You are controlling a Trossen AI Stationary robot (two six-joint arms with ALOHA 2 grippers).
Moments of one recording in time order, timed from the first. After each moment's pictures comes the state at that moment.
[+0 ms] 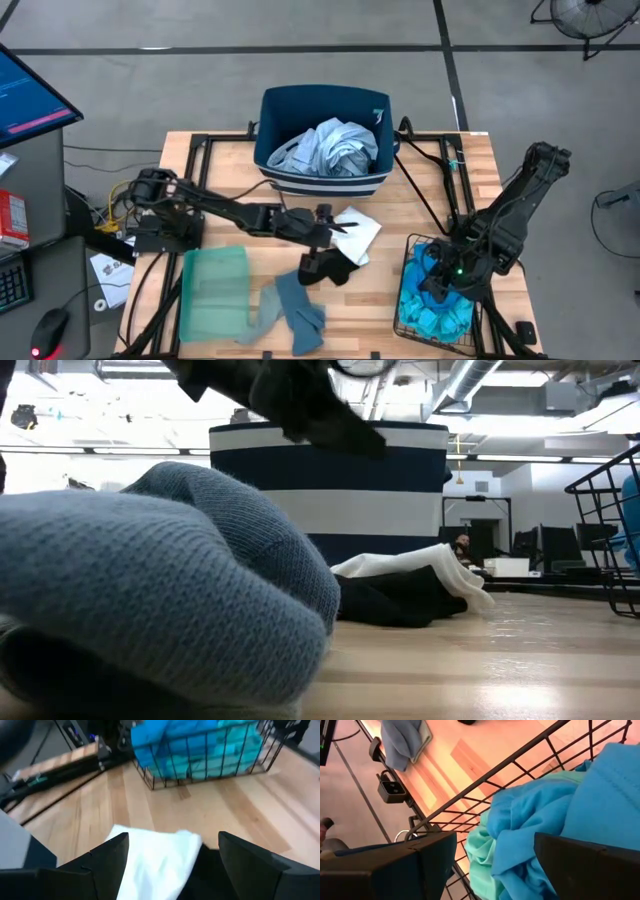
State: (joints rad) left arm -0.15 1.73 1.05 0.19 -0.06 0.26; right arm 0.93 1.08 0.86 -0.83 0.32 1.69
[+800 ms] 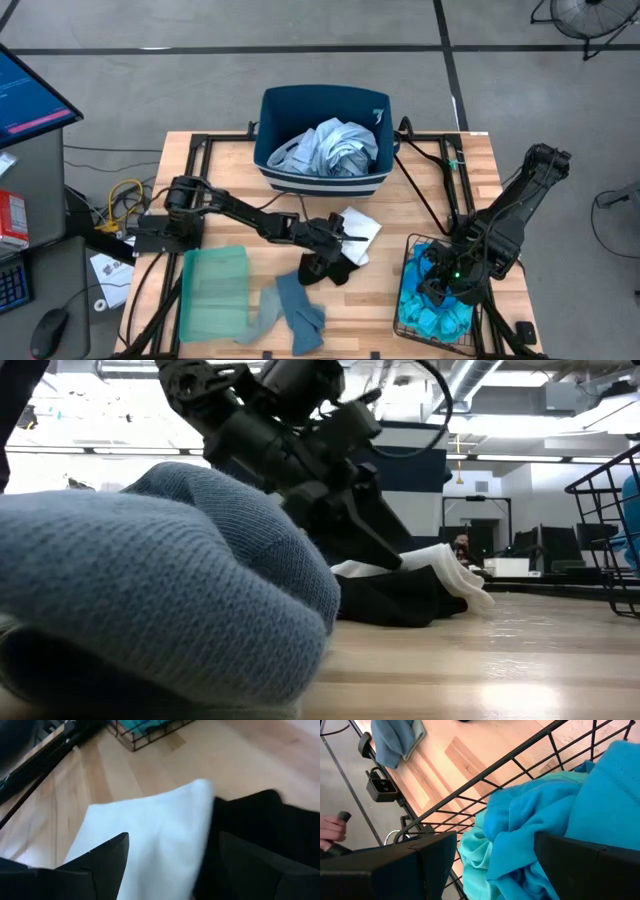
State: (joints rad) left arm -0.13 1.99 1.08 0.31 -0.06 0.52; right arm 0.93 1.12 0.86 -0.83 0.33 1.67
